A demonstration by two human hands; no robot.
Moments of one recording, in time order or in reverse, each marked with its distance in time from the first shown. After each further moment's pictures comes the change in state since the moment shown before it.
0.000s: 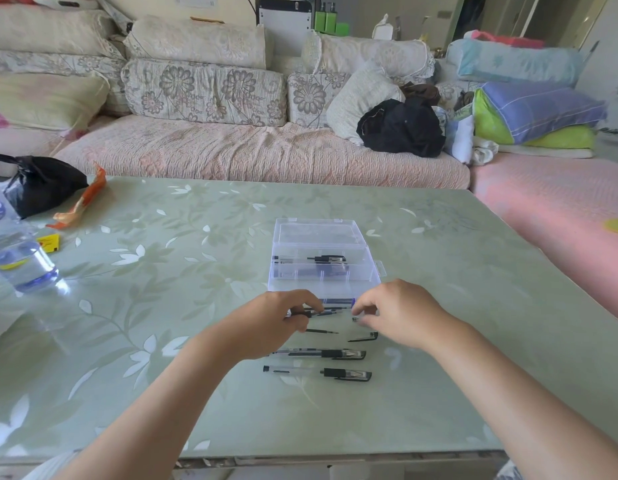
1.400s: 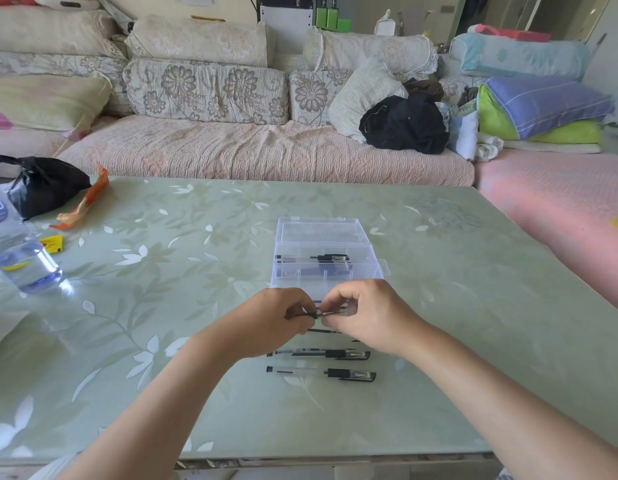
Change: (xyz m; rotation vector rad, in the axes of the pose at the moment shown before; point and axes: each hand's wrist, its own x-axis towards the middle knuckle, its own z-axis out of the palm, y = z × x) left_hand -0.002 0.004 -0.004 -0.020 0.029 -0.023; right_hand -0.006 -0.044 0.003 0.550 0.108 -0.104
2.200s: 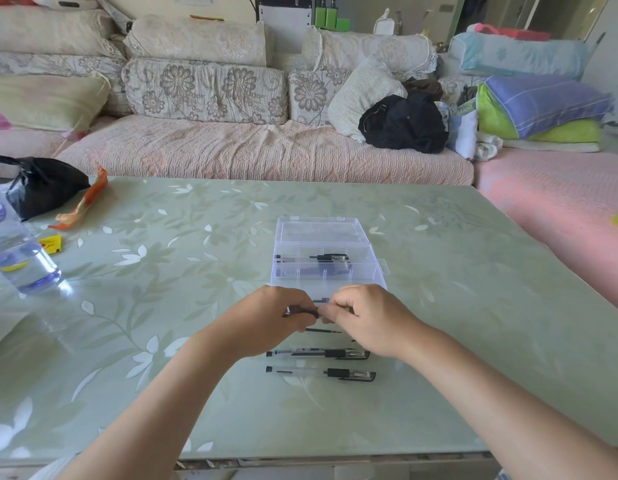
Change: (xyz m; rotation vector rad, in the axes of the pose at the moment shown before) left_hand -0.001 0.000 -0.003 0.082 0.041 0.054; right_hand 0.006 0.013 0.008 -0.193 -0.030 -0.011
